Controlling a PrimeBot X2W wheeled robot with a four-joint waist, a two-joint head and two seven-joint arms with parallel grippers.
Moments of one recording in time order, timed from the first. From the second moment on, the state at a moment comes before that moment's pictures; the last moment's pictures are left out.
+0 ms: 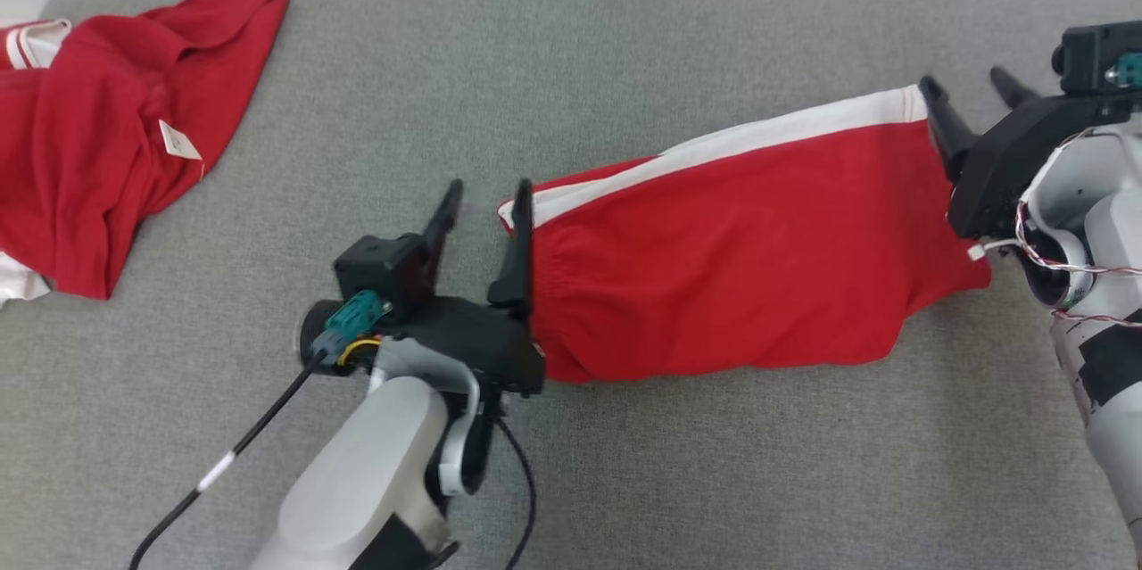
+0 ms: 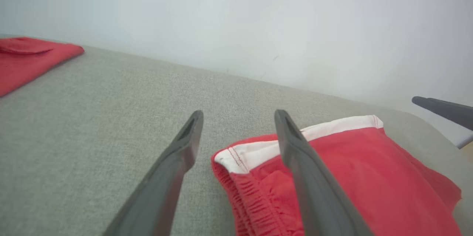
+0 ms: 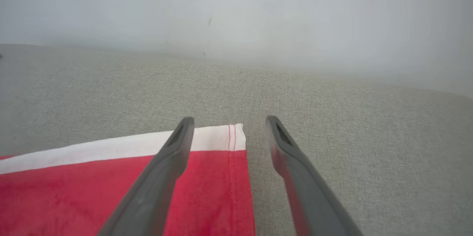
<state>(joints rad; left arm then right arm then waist) -0.67 0.07 -0.57 0.52 -0.69 0.13 -0.26 -0.88 -0.38 0.25 0.72 0.43 0.13 0.24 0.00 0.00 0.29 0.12</state>
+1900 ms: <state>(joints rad) -0.03 0.07 -0.25 0.08 -0.18 -0.04 -0.26 -0.74 -0.38 -0.11 0.89 0.21 0.13 0.49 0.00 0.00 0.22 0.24</state>
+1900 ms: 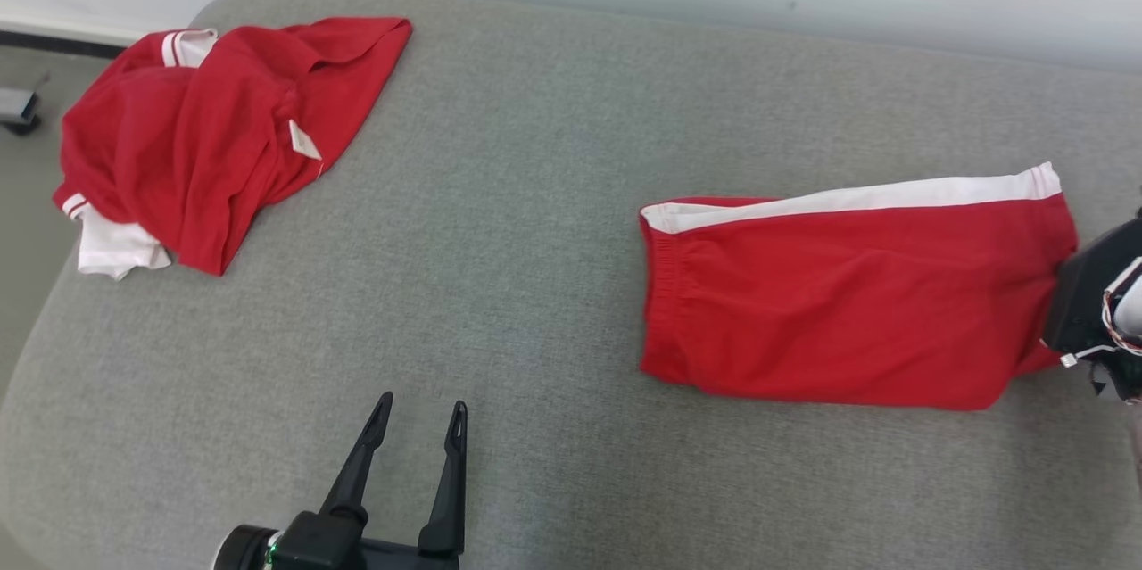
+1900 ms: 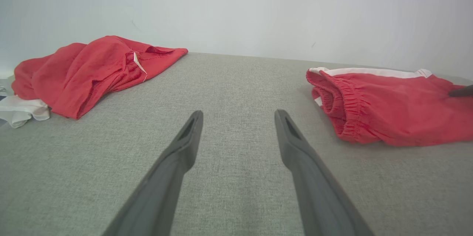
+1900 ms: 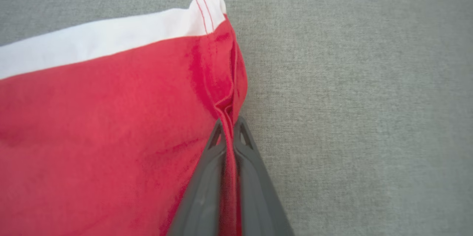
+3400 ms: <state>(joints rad) -0.01 0.05 -0.27 0.17 -0.23 -0.07 -0.26 -0.61 -0.21 0.16 0.56 0.18 0.13 0.55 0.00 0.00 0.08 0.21</state>
